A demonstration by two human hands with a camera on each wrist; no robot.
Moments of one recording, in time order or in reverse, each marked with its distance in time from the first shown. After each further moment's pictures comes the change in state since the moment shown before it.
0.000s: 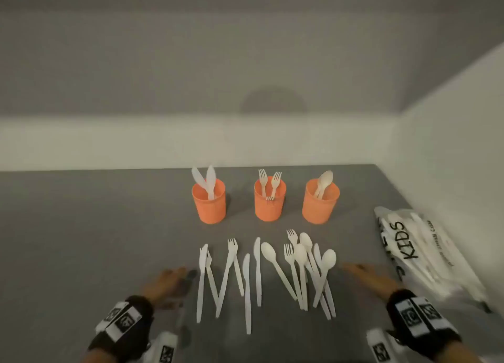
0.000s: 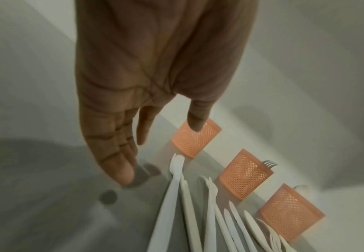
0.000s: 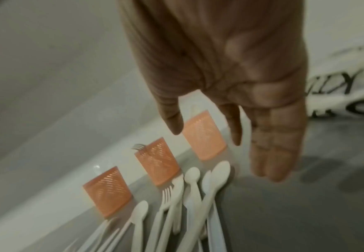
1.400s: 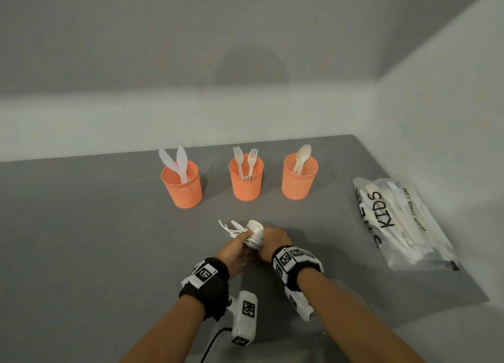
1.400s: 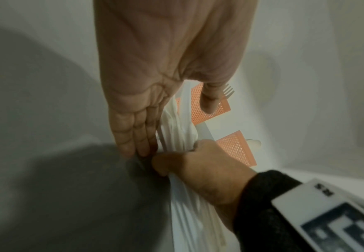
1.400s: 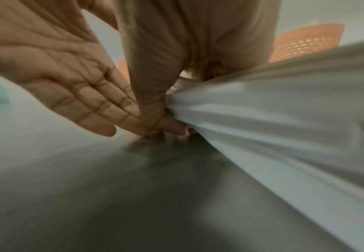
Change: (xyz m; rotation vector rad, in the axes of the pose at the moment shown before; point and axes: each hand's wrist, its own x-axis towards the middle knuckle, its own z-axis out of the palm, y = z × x) left_hand 0.015 0.043 0.165 -0.279 -0.440 -0.066; right_hand 0.054 -0.057 0.123 -0.663 -0.008 -0.273
